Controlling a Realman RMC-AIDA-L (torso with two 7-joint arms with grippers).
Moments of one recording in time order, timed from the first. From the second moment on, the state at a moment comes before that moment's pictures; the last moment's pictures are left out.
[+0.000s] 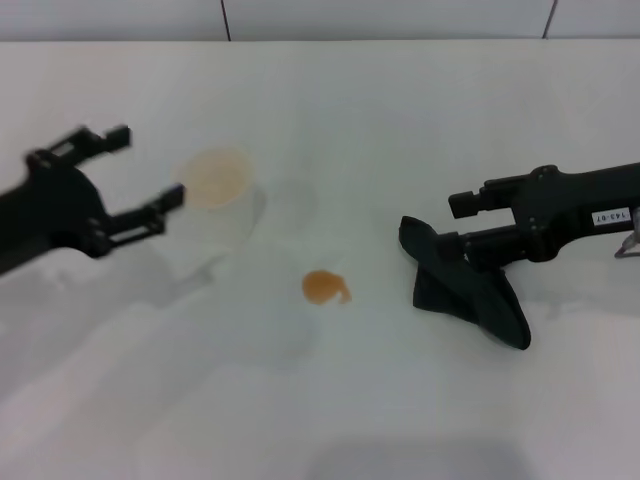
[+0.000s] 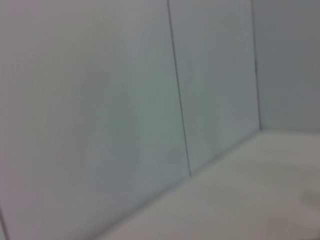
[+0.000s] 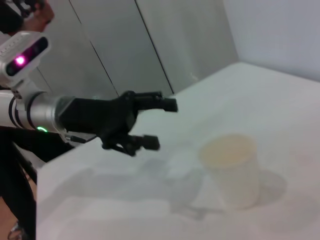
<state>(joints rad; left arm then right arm) -0.07 -2.07 1.17 1.08 1.44 1.27 -1.17 0.39 2.01 -1.16 -1.21 -1.83 -1.57 1.99</state>
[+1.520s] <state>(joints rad) -0.48 -1.92 0.82 1.11 2.07 1.78 -1.46 0.36 2.01 -1.27 -1.28 -1.81 -1.44 1.98</state>
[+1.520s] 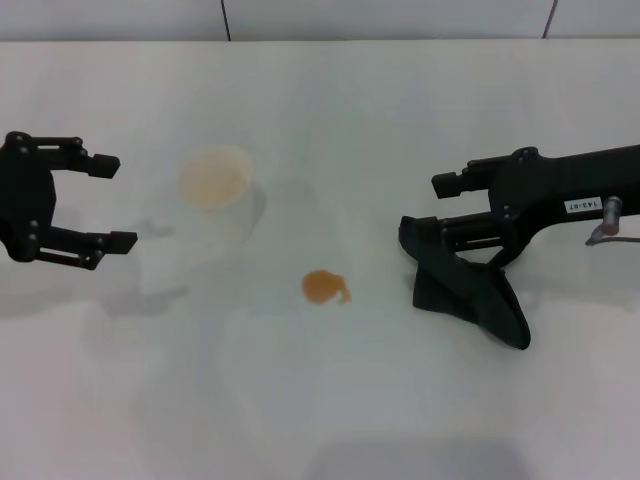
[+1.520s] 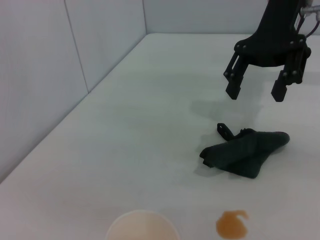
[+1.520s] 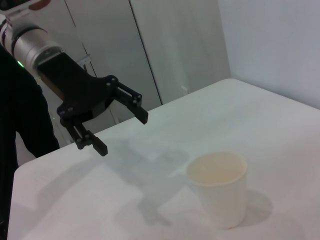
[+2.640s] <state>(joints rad) -0.48 -1.95 0.82 1.12 2.07 1.79 -1.48 0.42 2.01 -1.38 -1.31 -2.16 -1.38 2.18</state>
